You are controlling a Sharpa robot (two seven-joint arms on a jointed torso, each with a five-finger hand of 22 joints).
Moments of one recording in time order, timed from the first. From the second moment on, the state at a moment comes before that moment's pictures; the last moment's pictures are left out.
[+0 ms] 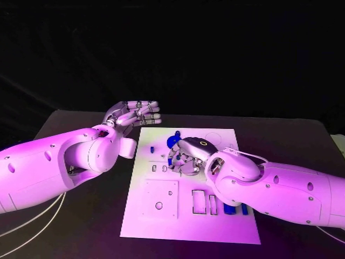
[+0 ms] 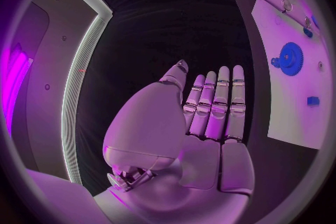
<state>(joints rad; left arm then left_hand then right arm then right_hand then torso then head) 1.20 -0.89 0.03 1.62 0.01 -0.41 0.34 1.44 0.00 0.06 0.13 0.20 0.92 0.23 0.08 0.07 1.00 0.19 0.07 0.07 1.04 0.15 0.08 0.16 0.18 0.84 0.28 0.32 0.12 1.18 -0.61 -0.13 1.60 -1.54 -0.41 -0.28 1.30 -0.07 0.29 0.05 0.37 1.04 0.11 0.25 0.20 1.46 0.02 1.47 1.31 1.46 -0.03 1.56 1.31 0.03 1.46 0.08 1.53 1.31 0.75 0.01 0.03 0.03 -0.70</state>
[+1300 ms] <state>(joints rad) 1.20 -0.90 0.03 1.62 0.01 -0.41 0.34 1.44 0.00 0.06 0.13 0.20 0.92 0.23 0.08 0.07 1.00 0.19 0.07 0.07 1.04 0.15 0.07 0.16 0.18 0.84 0.28 0.32 0.12 1.16 -0.57 -0.13 1.57 -1.63 -0.35 -0.32 1.29 -0.08 0.29 0.06 0.37 1.03 0.11 0.26 0.20 1.46 0.02 1.47 1.31 1.46 -0.03 1.56 1.31 0.03 1.46 0.08 1.52 1.31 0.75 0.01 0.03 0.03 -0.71</state>
